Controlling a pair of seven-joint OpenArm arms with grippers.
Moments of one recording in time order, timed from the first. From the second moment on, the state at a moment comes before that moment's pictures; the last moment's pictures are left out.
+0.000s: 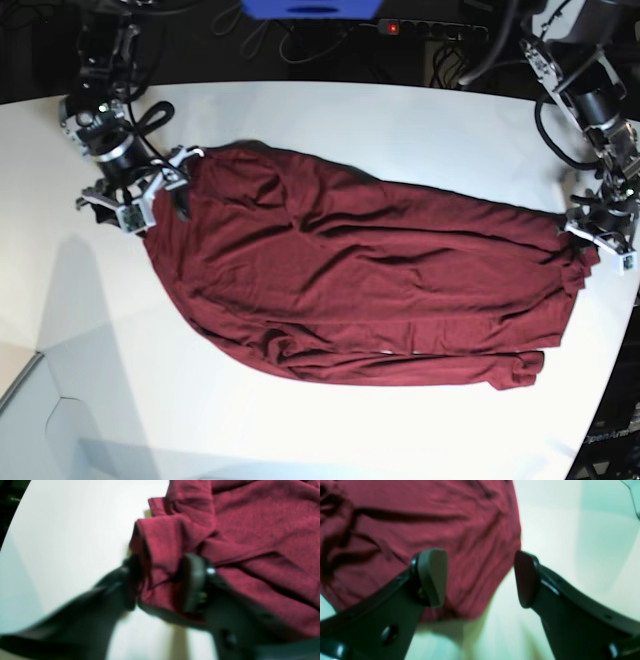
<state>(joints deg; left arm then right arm) -14.6 -20.0 -39.7 50.6 2.4 -29.1 22.8 -15.5 3.5 18.4 101.1 -7.4 34.5 -22.0</state>
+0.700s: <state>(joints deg) -14.8 -20.4 -39.8 50.6 2.6 -29.1 23.0 -22.1 2.6 18.5 106.7 -7.0 39.6 -21.4</state>
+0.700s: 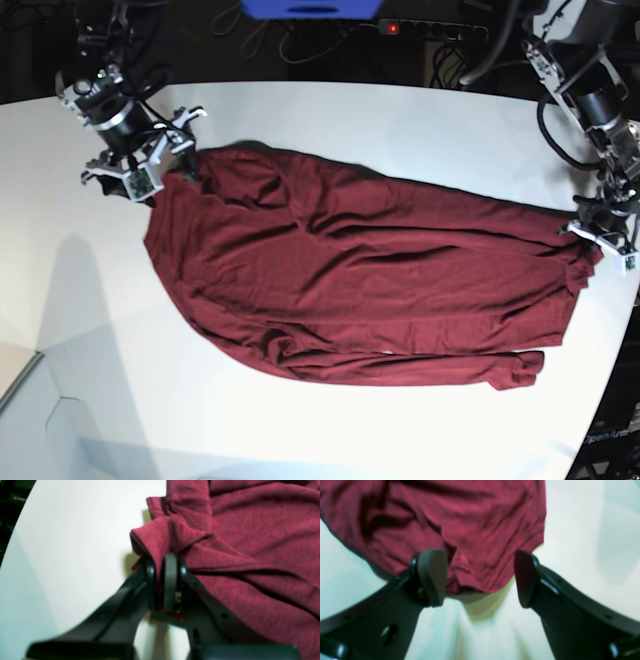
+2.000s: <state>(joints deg) -14.5 -23.4 -39.8 50.8 3.1 -29.3 23.9 -18.0 4.8 18.7 93.3 -7.4 39.7 -21.4</state>
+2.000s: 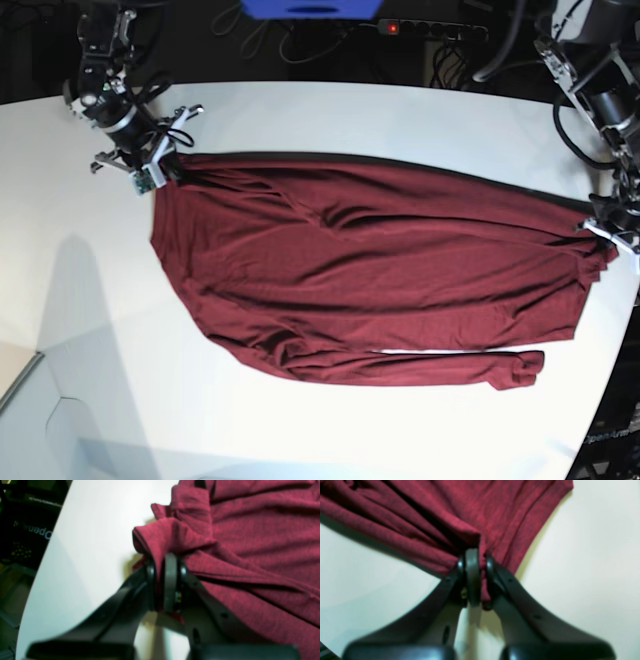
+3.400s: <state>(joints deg) 3.1 -22.5 -39.8 68.2 2.6 -29.8 30.4 -26.9 6.1 23.7 97.0 -6.5 40.1 -20.3</state>
